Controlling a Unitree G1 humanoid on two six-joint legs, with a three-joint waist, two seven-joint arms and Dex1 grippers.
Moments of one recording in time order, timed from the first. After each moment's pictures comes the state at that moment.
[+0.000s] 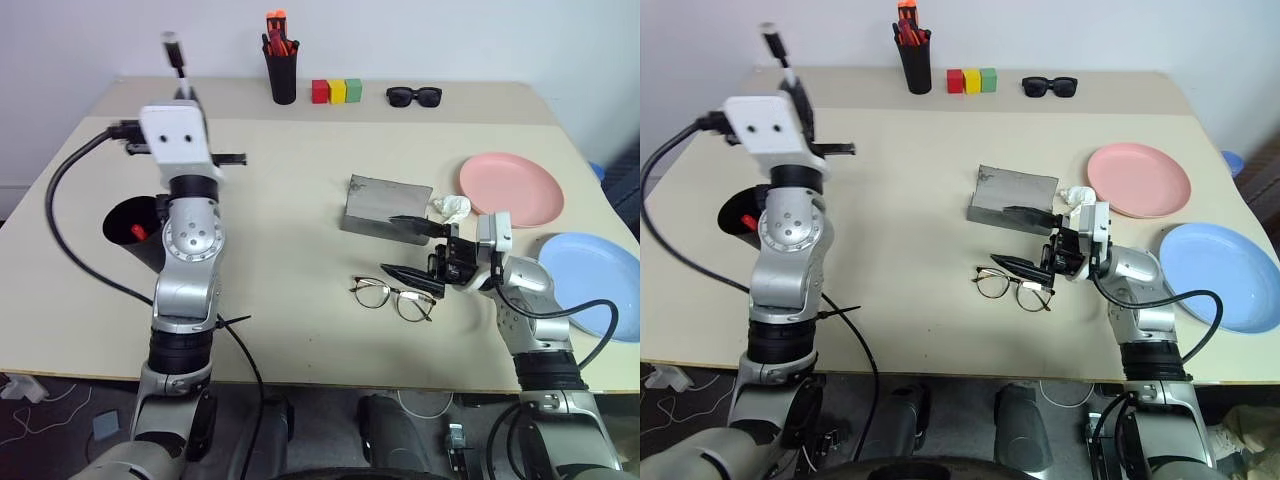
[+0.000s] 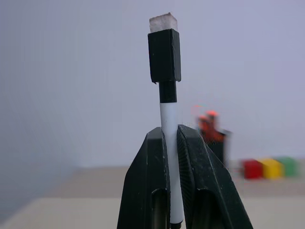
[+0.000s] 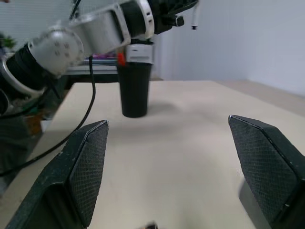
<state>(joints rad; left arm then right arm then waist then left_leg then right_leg) -0.54 0.18 0.07 -0.27 0.08 0.23 0.29 -0.39 -0.45 -0.09 0.18 0.57 -0.03 1.36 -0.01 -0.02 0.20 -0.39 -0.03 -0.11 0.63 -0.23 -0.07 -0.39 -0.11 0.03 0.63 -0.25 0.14</state>
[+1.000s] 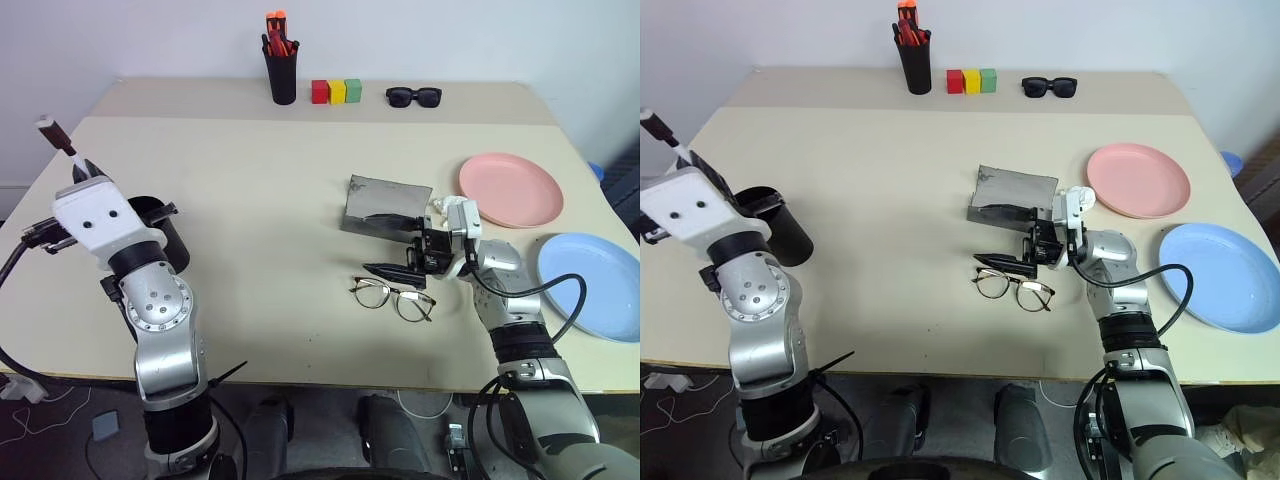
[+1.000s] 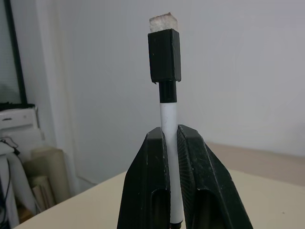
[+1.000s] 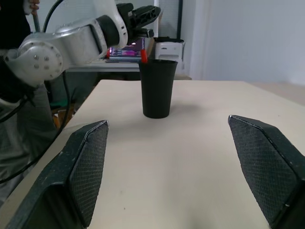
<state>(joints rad) -0.23 -0.01 0.21 -0.55 0.26 0.25 0.39 -0.53 -0.40 -0.03 0.34 0.52 -0.06 1.46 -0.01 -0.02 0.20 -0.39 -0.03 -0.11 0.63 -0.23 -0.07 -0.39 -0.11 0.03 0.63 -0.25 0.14</state>
